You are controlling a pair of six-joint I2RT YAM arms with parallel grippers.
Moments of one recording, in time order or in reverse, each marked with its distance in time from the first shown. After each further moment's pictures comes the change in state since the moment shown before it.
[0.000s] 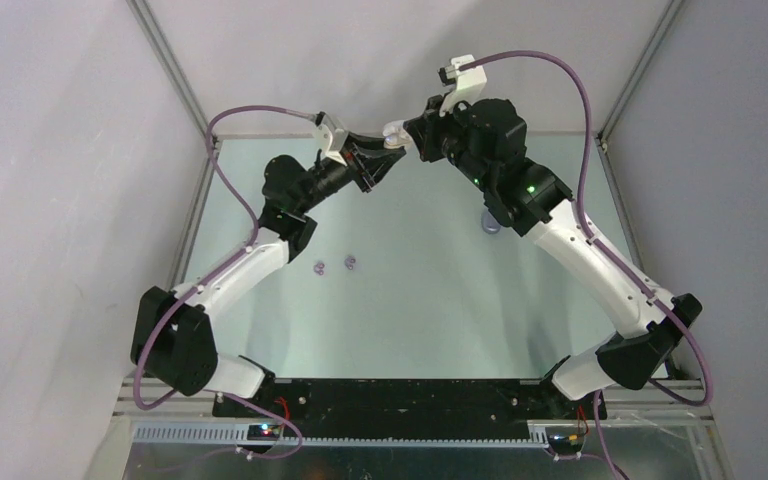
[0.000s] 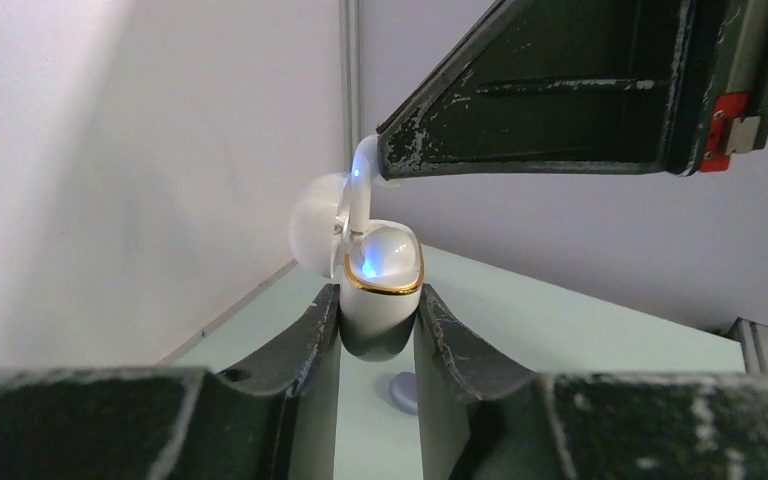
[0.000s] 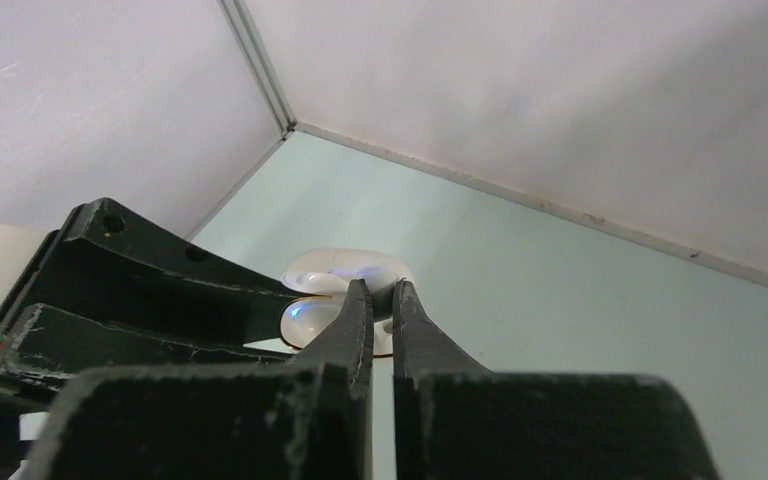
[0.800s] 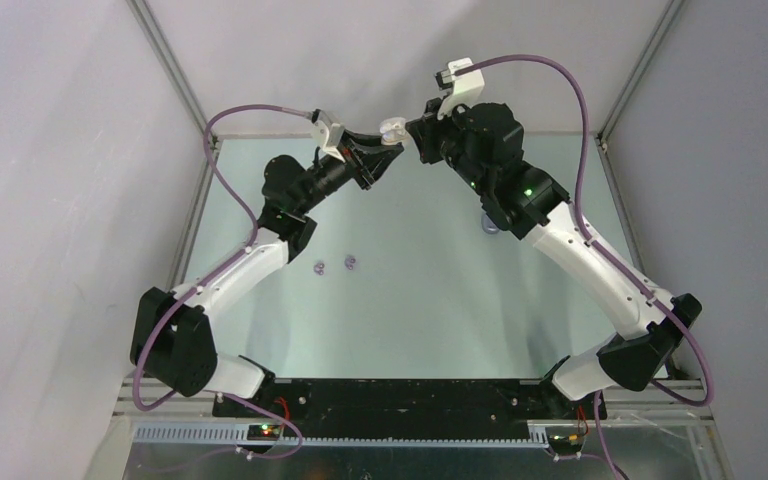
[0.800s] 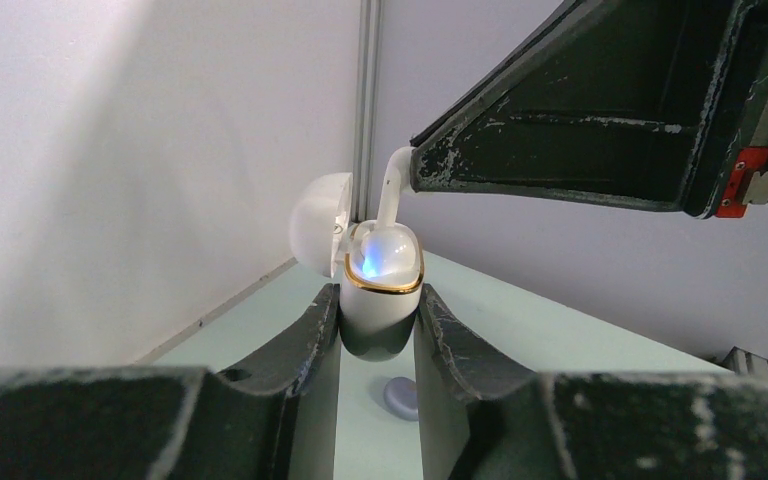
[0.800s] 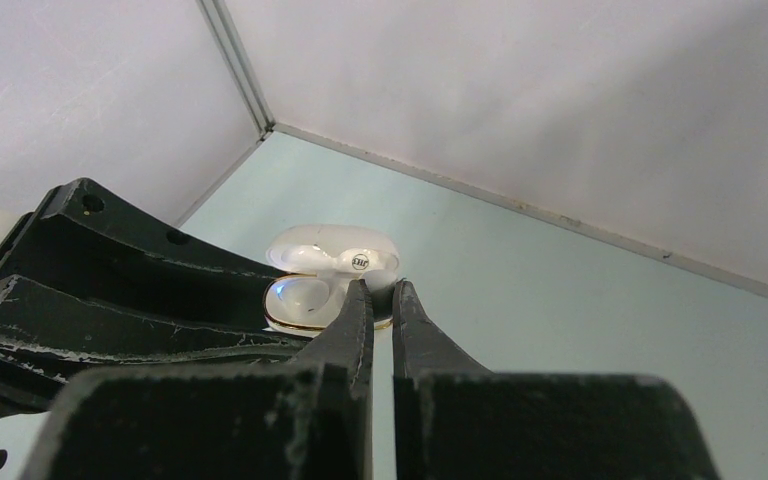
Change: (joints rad) left arm 0.000 -0.006 0.000 -0.009 -0.058 -0.055; right arm 0.016 -0.007 -0.027 0.031 0.054 -0.048
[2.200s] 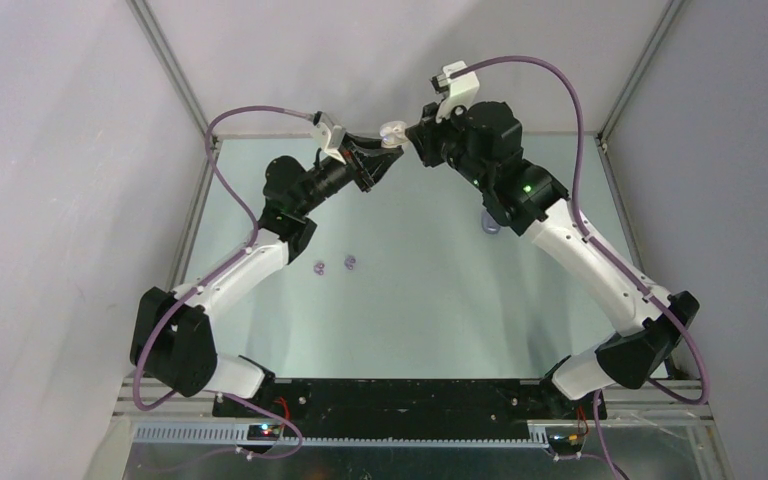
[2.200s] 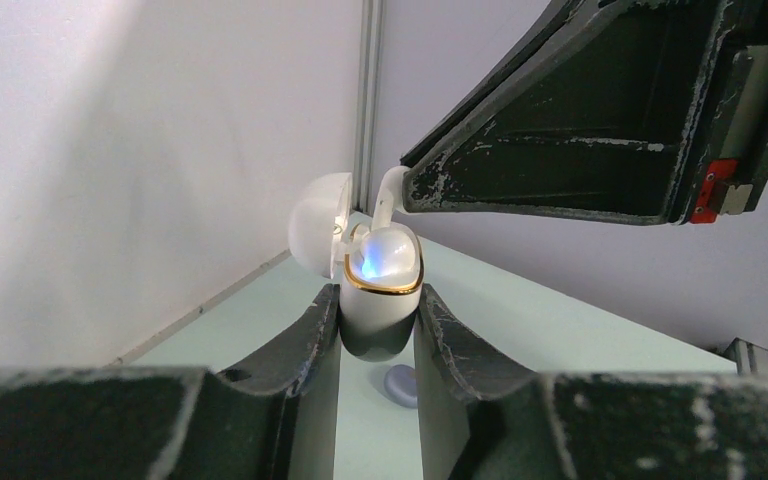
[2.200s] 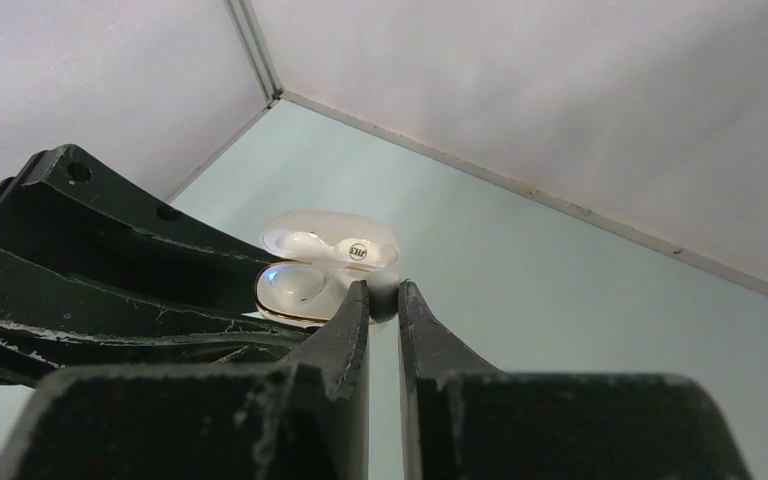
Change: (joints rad) left arm 0.000 0.000 -0.013 -0.013 0.002 0.010; right arm -0.036 0.011 -0.015 -0.022 -0.106 -0.018
